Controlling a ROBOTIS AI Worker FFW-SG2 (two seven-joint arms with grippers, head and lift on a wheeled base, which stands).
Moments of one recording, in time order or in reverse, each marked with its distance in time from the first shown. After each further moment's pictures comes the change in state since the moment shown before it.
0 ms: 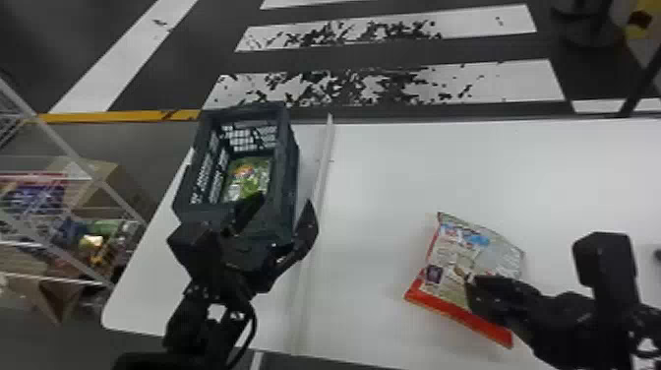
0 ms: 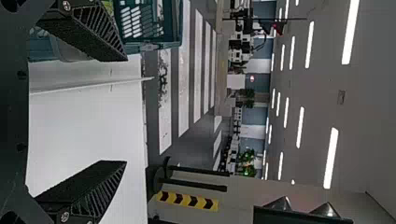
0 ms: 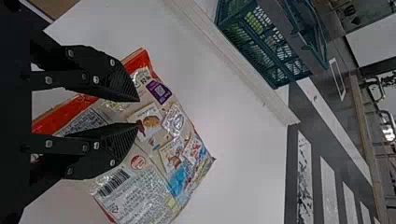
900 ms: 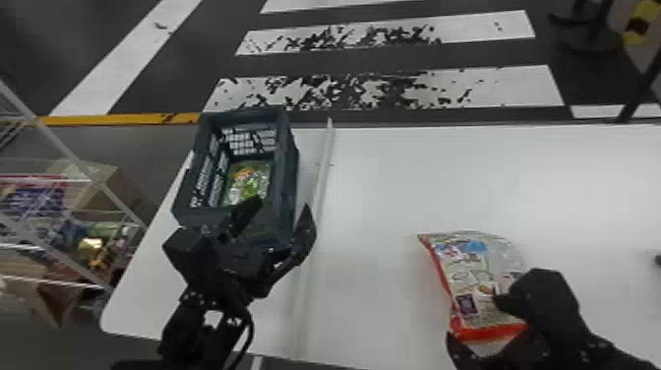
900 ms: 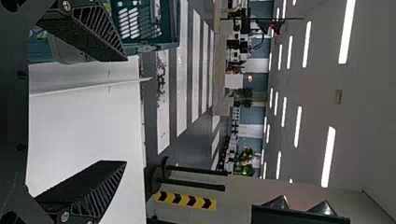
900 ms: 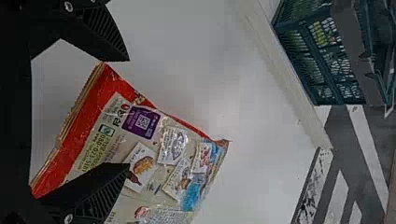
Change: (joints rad) left arm 0.010 0.008 0.003 -0.004 0.008 -0.014 0.000; right arm 0.020 -0.054 0.190 -0.013 0.256 0.016 -0.047
